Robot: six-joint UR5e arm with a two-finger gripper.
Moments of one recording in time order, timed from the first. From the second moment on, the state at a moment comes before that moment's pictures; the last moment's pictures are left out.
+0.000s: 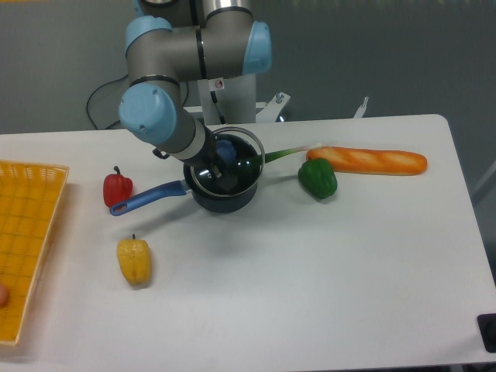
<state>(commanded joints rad) 2.26 -1.76 -1.67 -1.44 1.81 1.11</state>
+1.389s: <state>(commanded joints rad) 2.71 -1.72 -1.58 -1.44 1.66 1.84</state>
